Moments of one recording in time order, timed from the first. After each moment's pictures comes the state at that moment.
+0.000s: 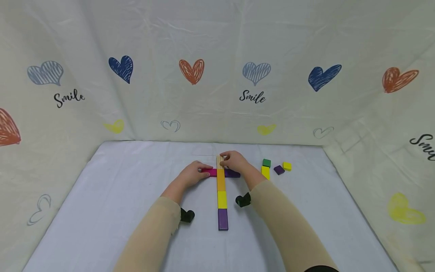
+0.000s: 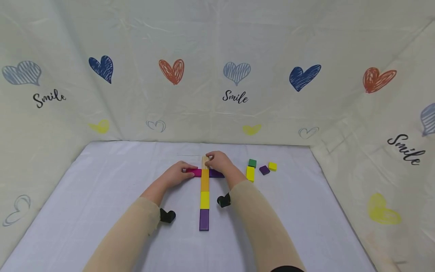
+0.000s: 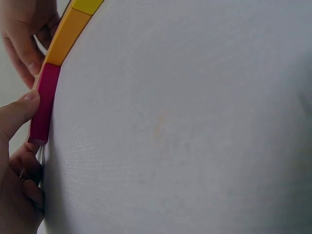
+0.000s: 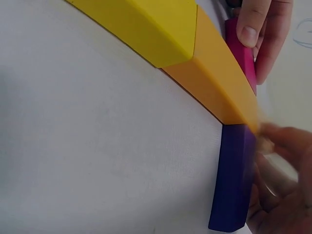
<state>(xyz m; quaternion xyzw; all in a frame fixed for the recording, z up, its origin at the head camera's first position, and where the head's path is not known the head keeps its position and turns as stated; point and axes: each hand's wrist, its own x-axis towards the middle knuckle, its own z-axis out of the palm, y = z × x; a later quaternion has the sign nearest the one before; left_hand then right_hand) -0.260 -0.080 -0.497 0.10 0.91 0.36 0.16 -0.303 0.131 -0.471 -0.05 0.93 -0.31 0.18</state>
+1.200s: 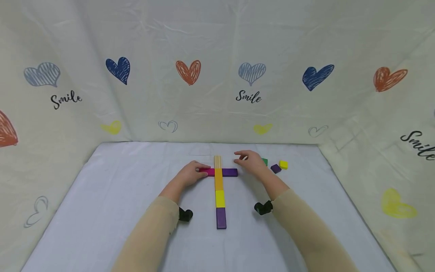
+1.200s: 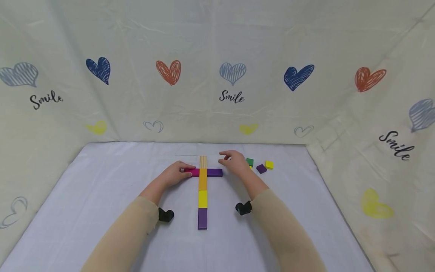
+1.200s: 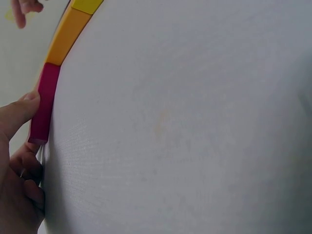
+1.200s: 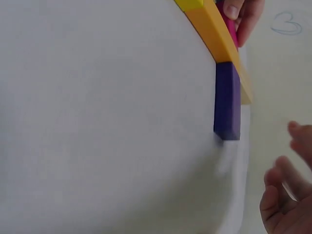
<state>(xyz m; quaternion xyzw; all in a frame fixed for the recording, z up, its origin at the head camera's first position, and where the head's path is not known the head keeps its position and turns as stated) -0.263 -0.078 -0.506 0.10 0.92 0.35 0.15 -0.270 0.193 -0.455 -0.02 0.94 -0.33 0.09</state>
